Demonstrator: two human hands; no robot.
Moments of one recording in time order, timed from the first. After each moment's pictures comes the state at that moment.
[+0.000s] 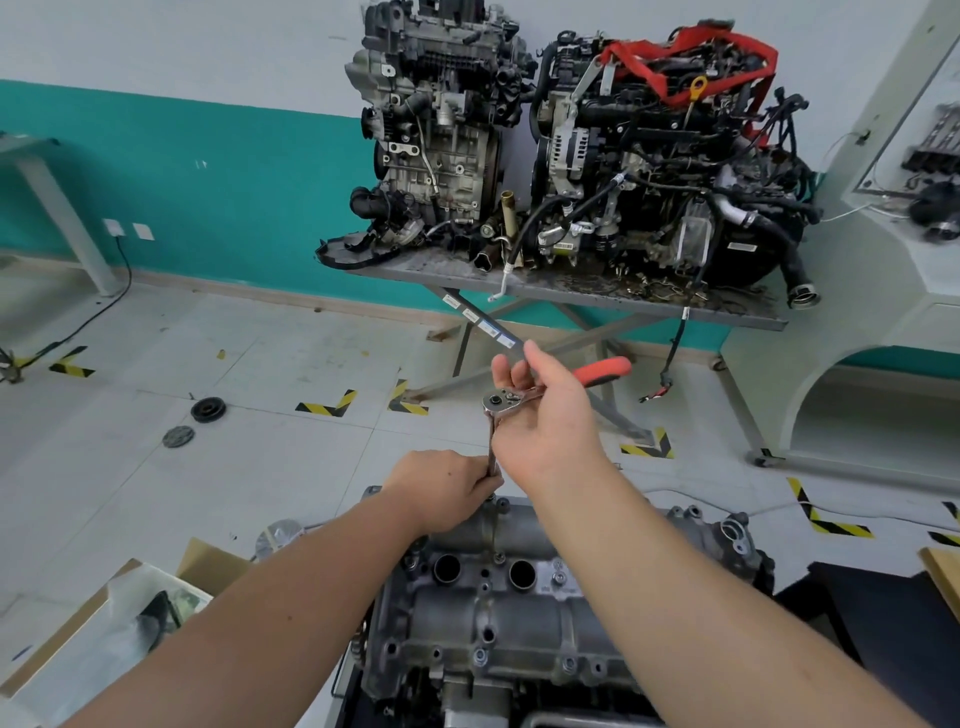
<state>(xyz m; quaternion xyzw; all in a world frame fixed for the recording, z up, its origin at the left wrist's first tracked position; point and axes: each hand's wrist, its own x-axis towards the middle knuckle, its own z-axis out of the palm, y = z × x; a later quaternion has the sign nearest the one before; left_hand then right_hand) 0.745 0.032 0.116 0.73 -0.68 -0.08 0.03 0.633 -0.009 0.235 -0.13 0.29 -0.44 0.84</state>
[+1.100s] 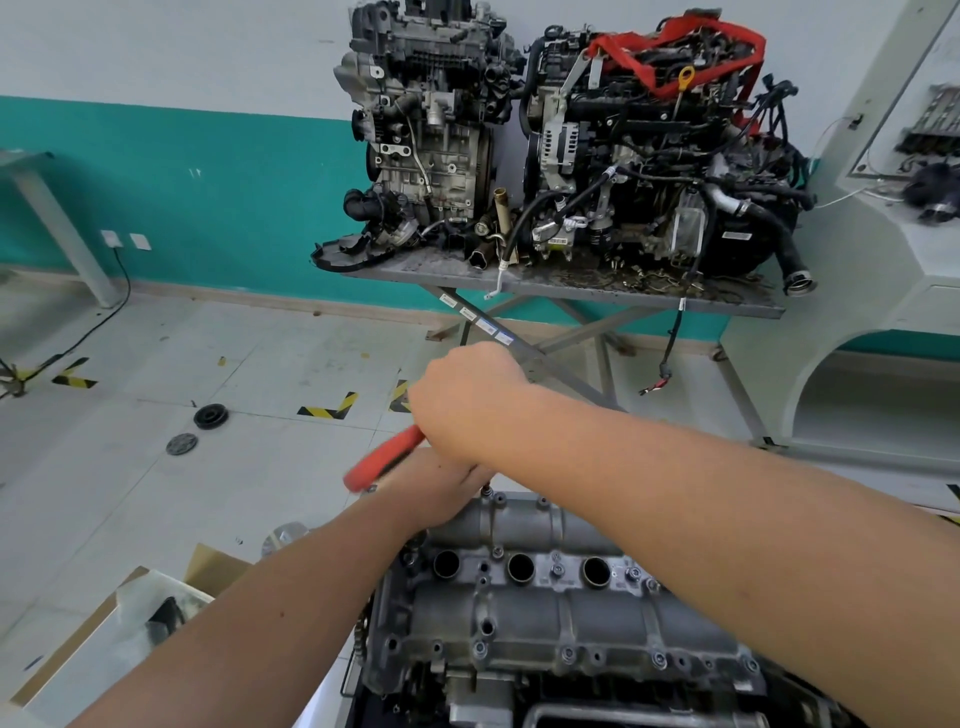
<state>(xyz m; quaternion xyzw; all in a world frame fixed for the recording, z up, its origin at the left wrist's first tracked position) 0.743 0.040 0.120 0.70 -0.69 -0.06 0.17 0.660 0.013 0.279 0.95 -0.21 -0.09 0.20</state>
